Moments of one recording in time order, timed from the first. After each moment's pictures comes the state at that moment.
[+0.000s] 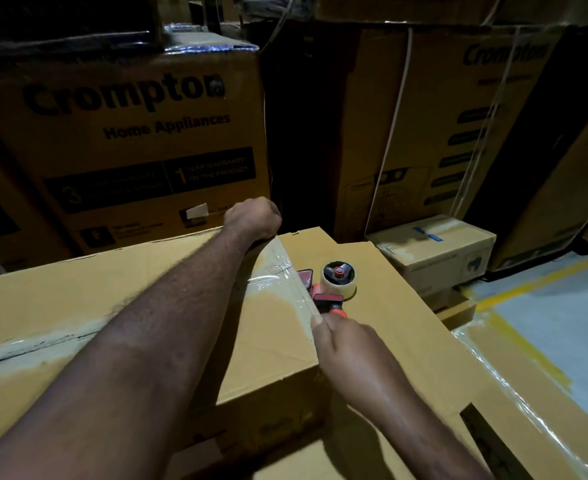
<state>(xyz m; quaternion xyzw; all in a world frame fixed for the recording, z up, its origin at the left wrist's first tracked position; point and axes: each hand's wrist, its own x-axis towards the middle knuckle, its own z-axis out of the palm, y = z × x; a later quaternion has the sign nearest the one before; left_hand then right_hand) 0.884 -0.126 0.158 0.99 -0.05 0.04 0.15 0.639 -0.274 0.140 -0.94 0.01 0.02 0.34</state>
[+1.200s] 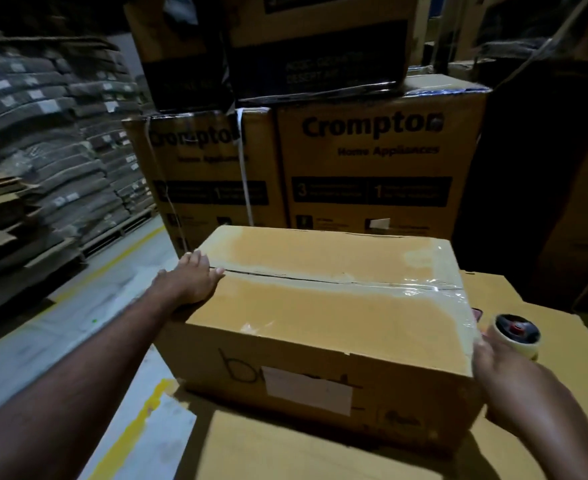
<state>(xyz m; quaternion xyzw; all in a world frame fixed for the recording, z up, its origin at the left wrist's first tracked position) 0.591 0.212 0.150 0.94 0.32 -0.07 0.02 0.637 -0.282 0.152 -0.97 -0.05 0.06 0.24</state>
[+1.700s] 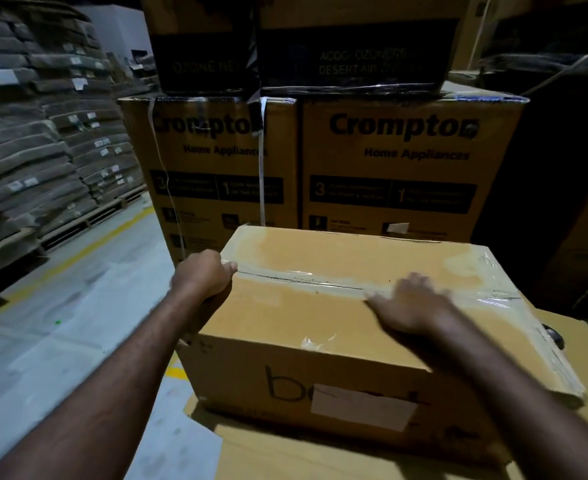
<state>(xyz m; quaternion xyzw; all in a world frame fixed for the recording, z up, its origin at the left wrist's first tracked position) 0.600 0.266 0.142 0.93 0.33 0.11 0.08 0.698 -0.078 0.159 -0.98 -0.16 0.11 0.02</state>
